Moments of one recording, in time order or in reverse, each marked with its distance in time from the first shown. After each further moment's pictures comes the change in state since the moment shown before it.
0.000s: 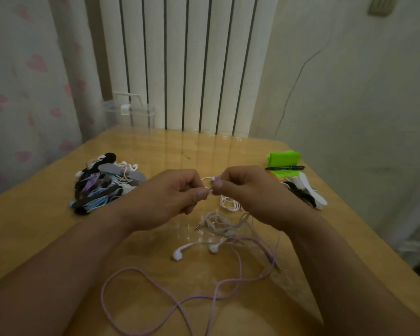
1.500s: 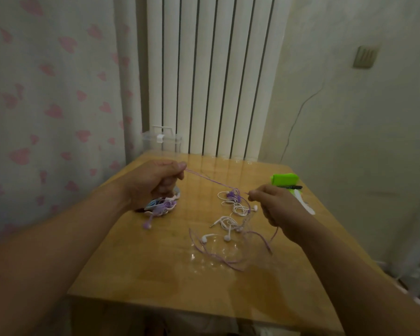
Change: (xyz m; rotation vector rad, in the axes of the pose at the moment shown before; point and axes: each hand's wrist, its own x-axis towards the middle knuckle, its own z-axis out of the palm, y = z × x) left_hand -0.078 0.043 -0.076 -0.466 0.169 -0.104; right_hand -0.062 -0.029 -0.015 0.319 0.196 0.228
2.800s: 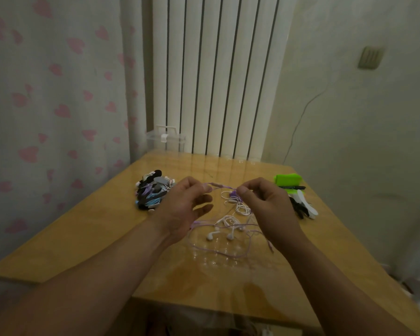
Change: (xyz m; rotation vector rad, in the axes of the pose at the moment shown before) left_hand -0.017 -0.030 0.083 -0.515 0.196 -0.013; right_hand -0.031 -0.008 0.038 -0.003 0.149 -0.461
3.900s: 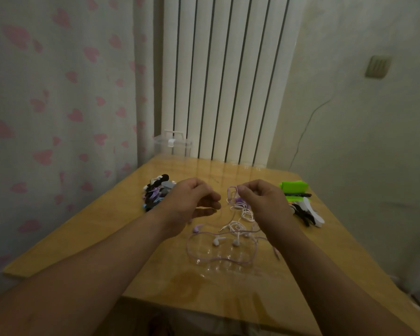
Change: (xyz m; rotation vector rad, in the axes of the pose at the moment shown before) left_hand -0.002 0.024 -0.007 0.361 0.007 0.032; right_hand 0.019 -0.013 0.018 0.001 0.028 0.167
